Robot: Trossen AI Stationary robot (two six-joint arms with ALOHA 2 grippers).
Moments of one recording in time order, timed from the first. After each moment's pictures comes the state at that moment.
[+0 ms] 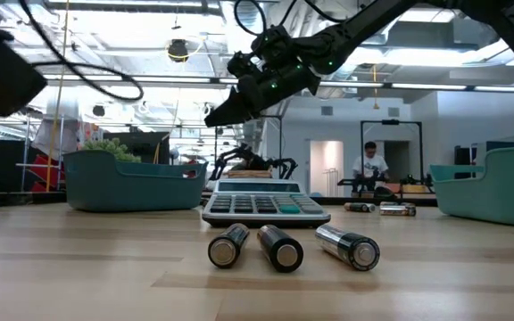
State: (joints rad) left arm -0.66 1.60 0.93 -0.67 0.20 -1.70; right arm -0.38 2.03 1.53 0.01 -0.40 -0.36
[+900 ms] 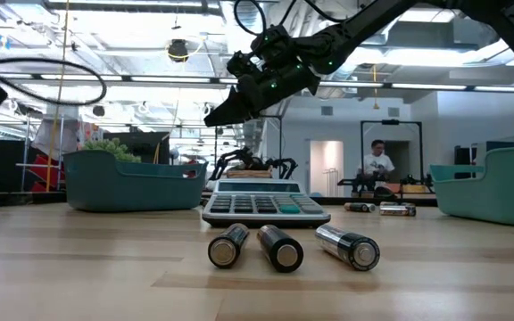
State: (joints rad) left arm -0.76 1.66 0.93 -0.68 0.11 -1.93; right arm -0.38 2.03 1.53 0.01 -0.40 -0.36
